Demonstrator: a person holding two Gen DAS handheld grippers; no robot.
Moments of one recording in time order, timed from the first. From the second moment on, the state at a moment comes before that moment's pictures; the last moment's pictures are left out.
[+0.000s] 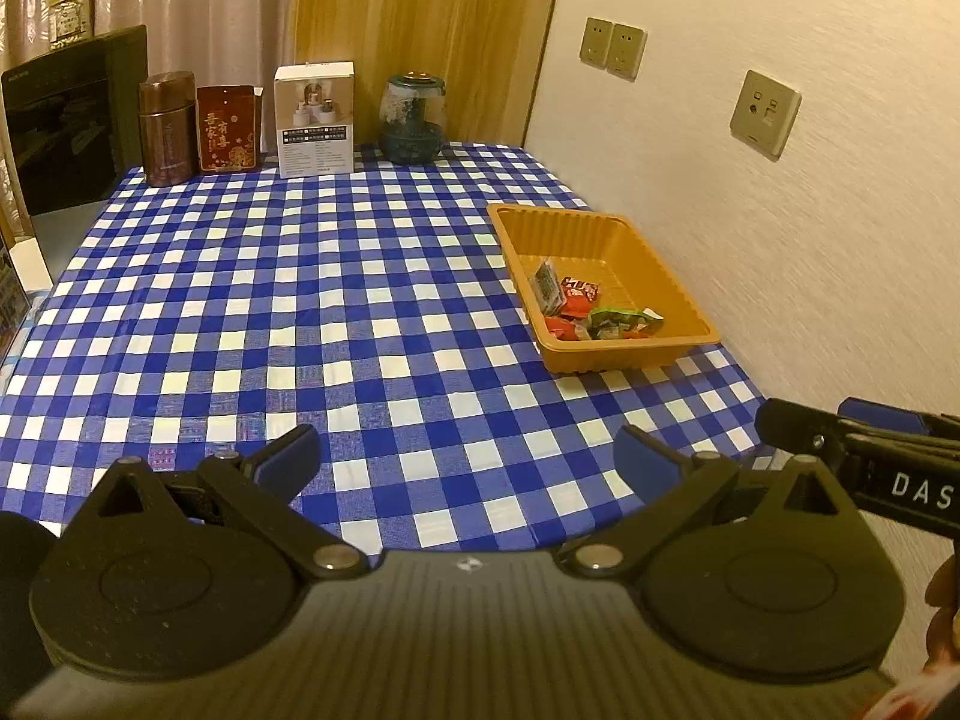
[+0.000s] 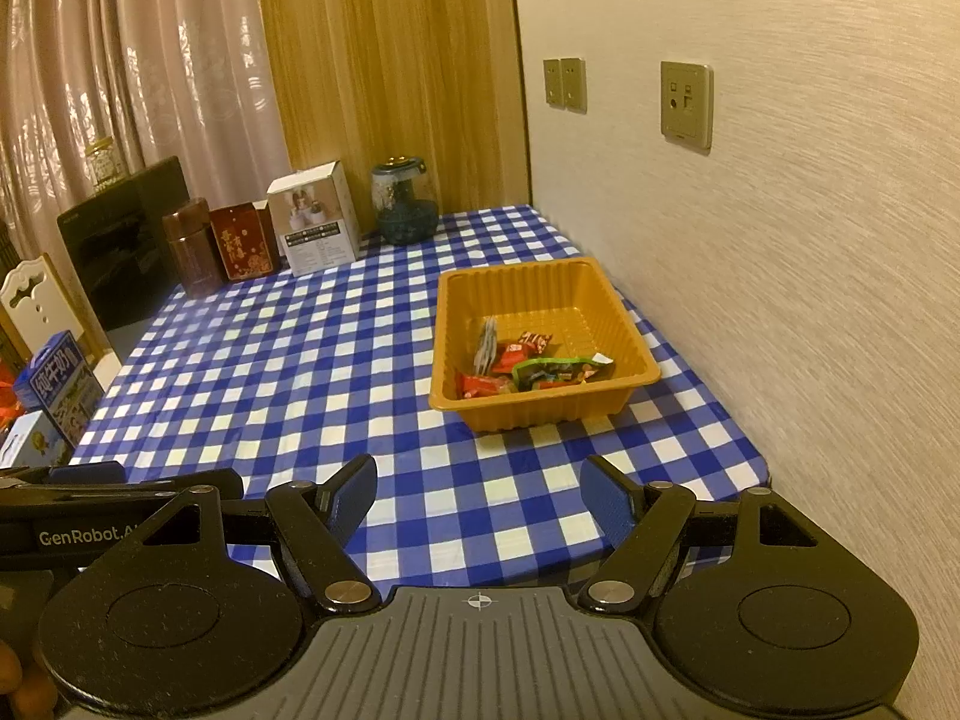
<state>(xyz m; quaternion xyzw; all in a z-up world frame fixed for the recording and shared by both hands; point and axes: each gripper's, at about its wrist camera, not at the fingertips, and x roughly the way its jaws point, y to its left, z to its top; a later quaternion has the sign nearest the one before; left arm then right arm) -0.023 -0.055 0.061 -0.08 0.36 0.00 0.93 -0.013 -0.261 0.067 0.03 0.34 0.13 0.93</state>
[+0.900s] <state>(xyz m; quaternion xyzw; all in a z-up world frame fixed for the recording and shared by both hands) -0.023 -0.057 0.059 -0.08 0.35 0.00 0.93 -0.011 -0.263 0.066 0.03 0.34 0.13 0.93</state>
